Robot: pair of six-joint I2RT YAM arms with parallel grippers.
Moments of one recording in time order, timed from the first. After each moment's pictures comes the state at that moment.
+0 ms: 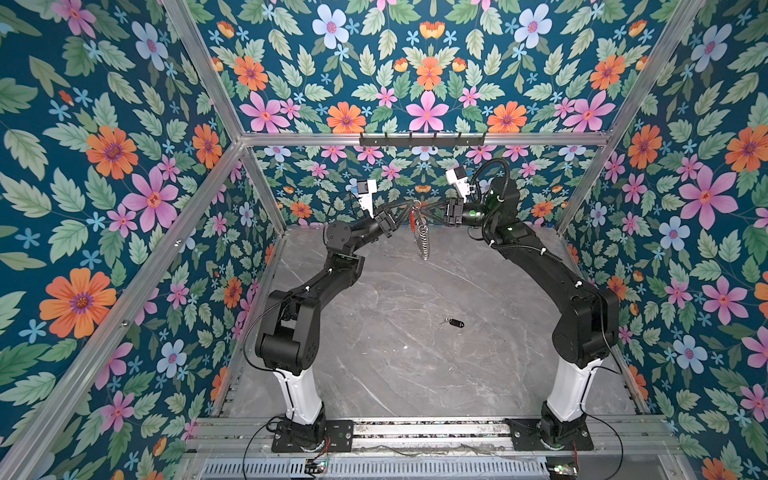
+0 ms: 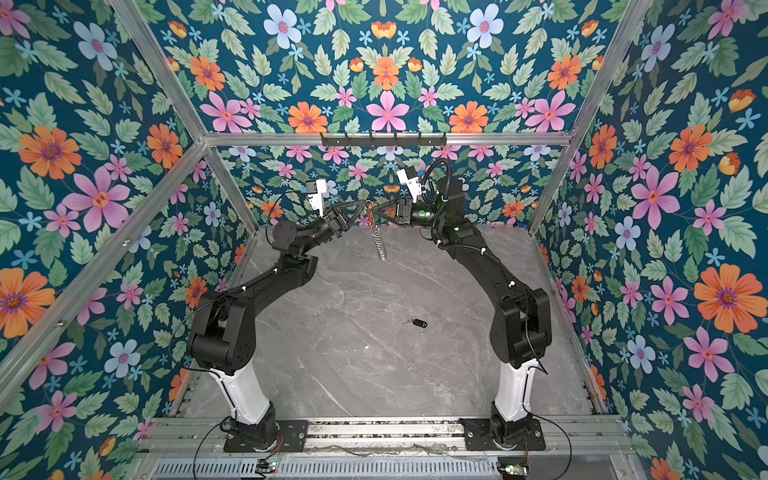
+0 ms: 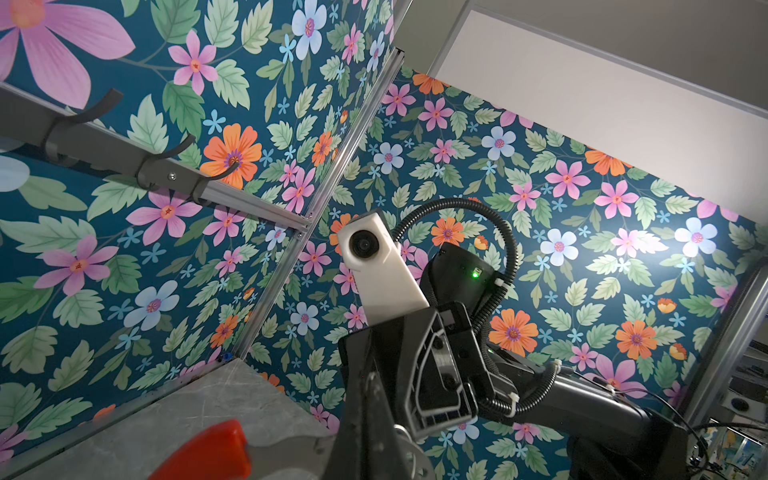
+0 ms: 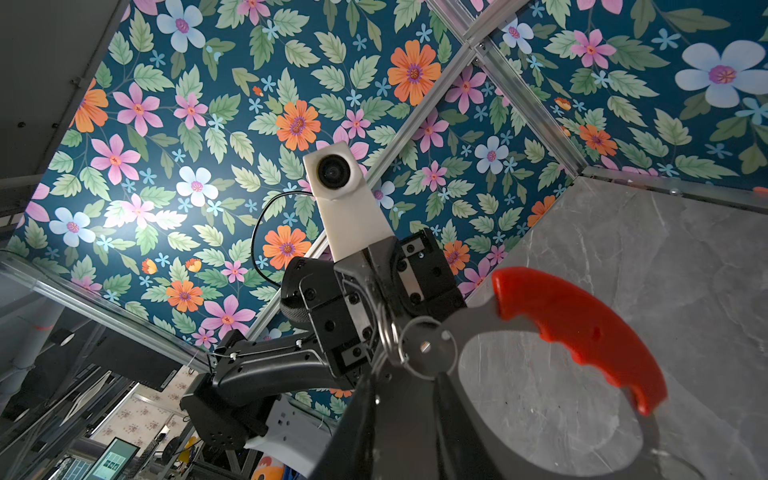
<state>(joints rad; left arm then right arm) -0.33 1.83 1.32 1.15 0.78 -1.02 0.35 1.88 1.77 0.16 -1.04 0.85</state>
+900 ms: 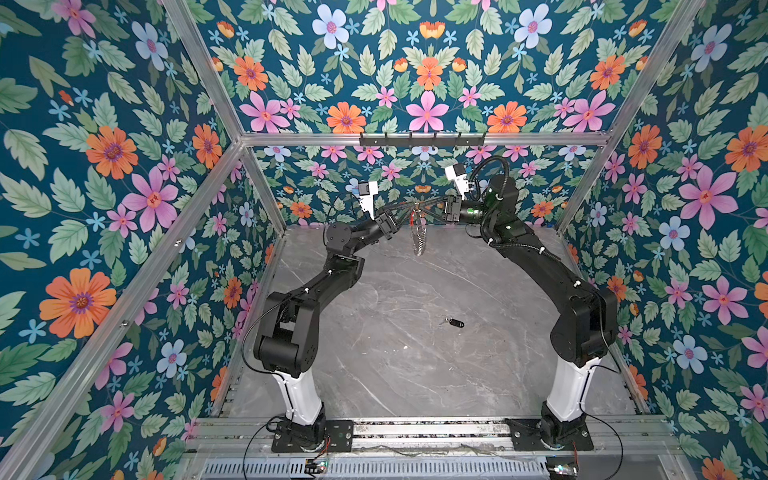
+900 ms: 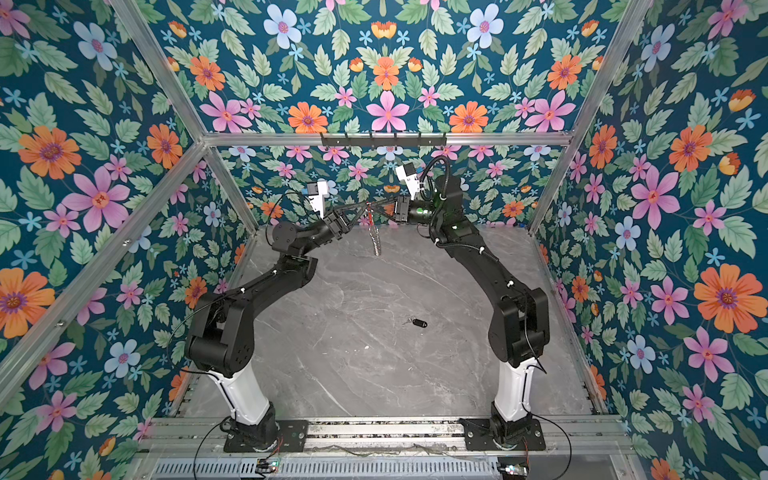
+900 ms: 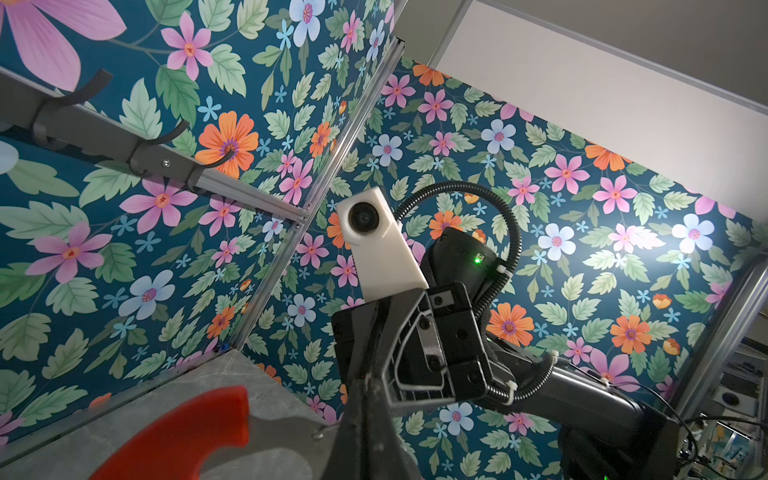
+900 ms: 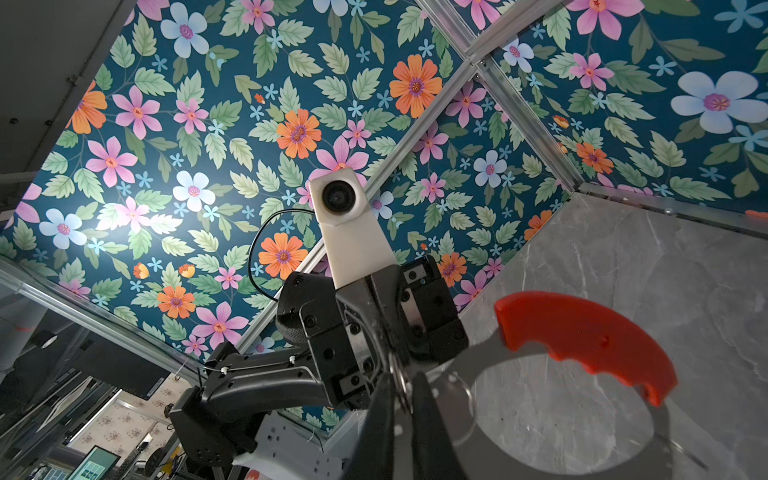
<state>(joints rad) -0.34 1.81 1.30 1.14 0.78 -1.02 0.36 1.91 1.82 0.16 -1.03 0.83</state>
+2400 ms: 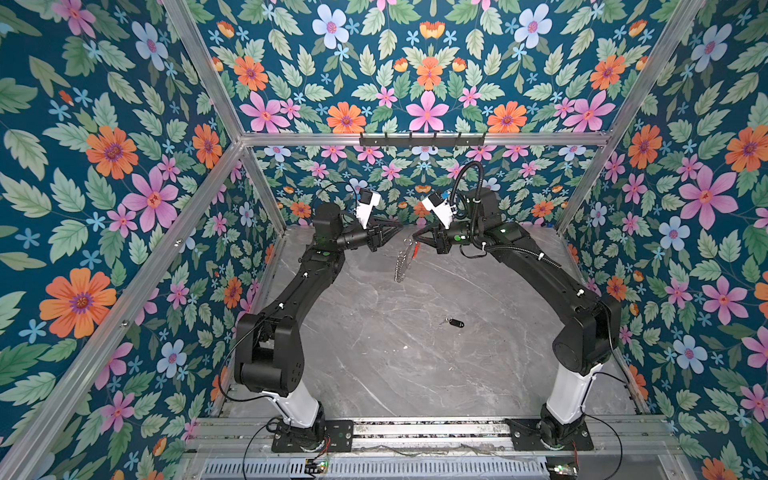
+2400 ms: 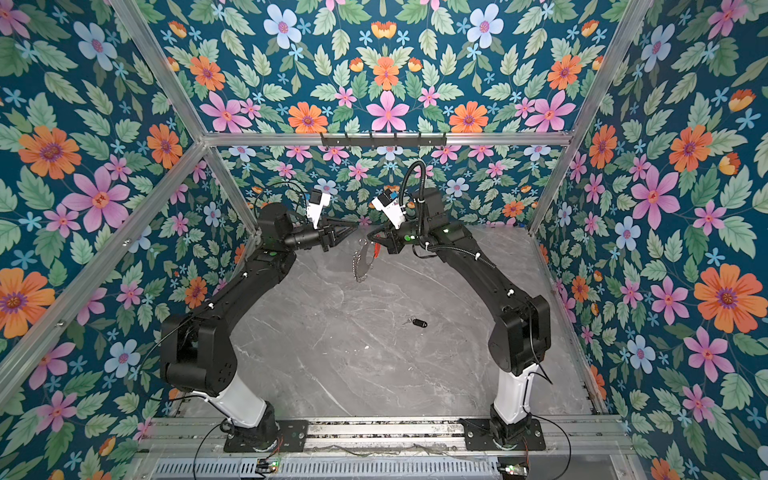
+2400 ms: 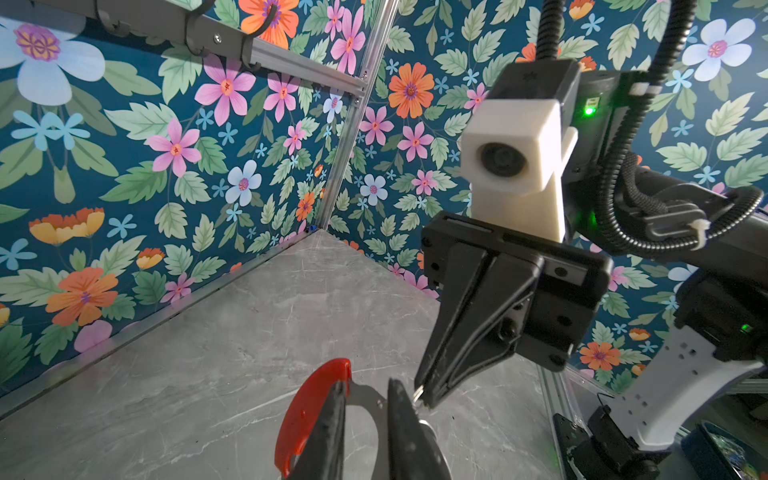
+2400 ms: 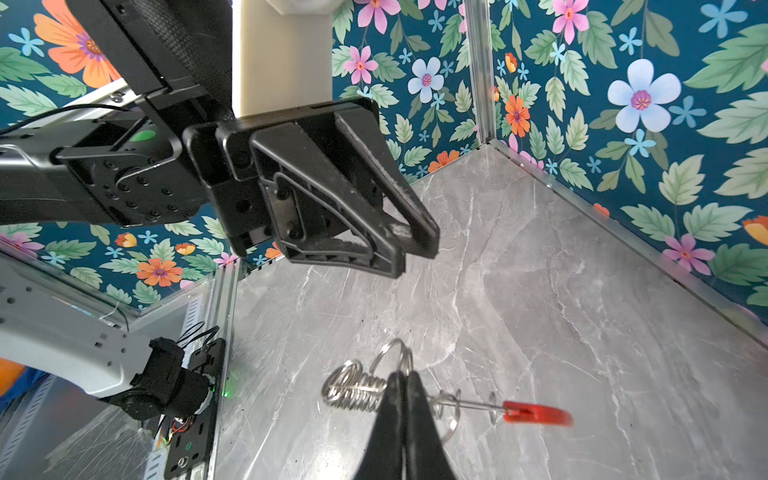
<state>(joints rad) -0.24 1.66 1.34 0.30 1.01 -0.31 0.46 1.85 1.83 -0.43 -0.79 -0.05</state>
